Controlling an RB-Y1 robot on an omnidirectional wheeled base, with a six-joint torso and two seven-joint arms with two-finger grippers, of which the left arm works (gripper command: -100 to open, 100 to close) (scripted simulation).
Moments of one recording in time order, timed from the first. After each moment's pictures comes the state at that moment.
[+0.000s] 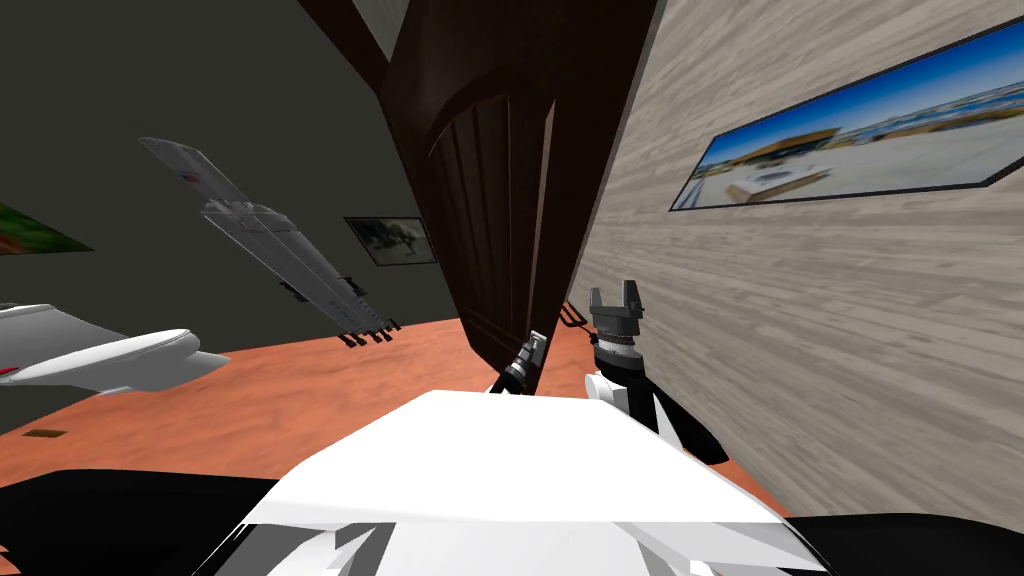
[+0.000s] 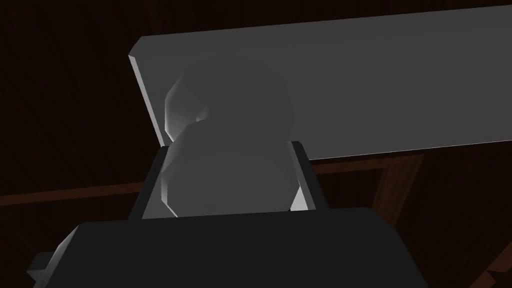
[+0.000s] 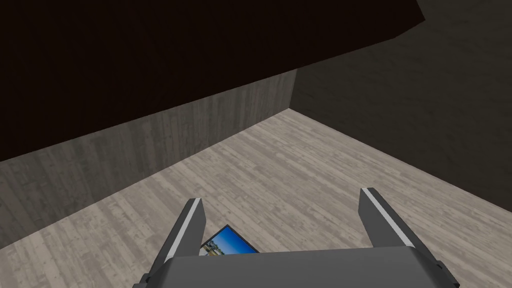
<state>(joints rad) 0.17 0.00 -0.71 -1.38 0.35 -0.31 -0.48</state>
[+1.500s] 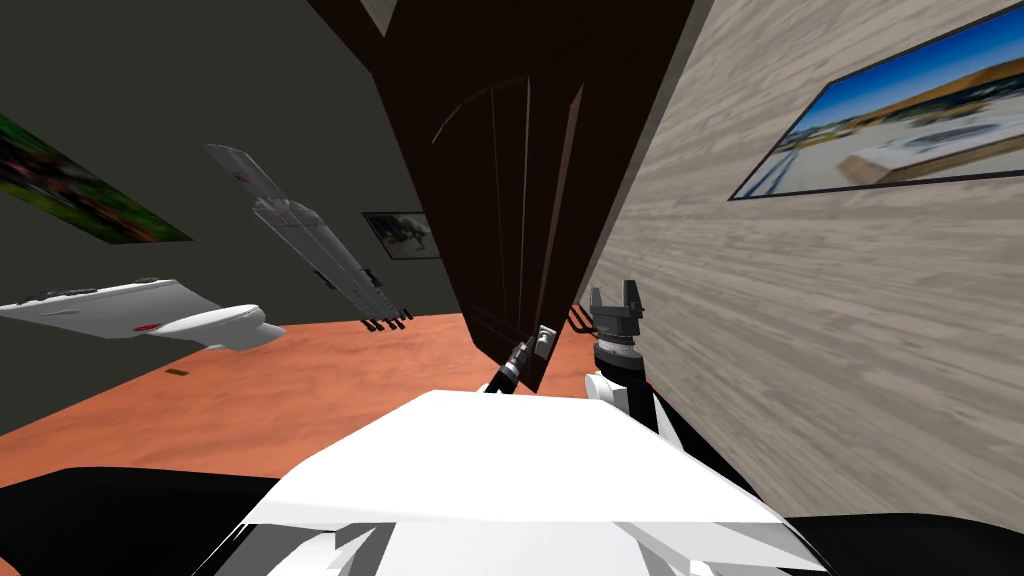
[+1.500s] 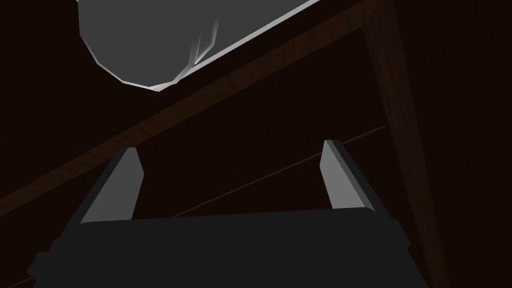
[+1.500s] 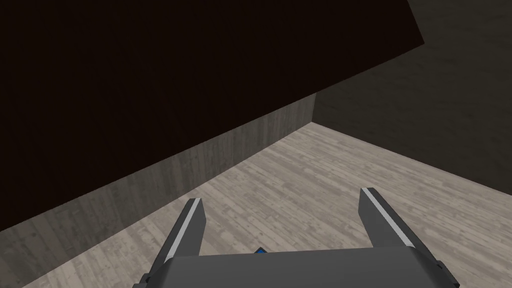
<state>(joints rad) 0.18 0.06 -0.68 -1.42 0.20 -0.33 -0.75</state>
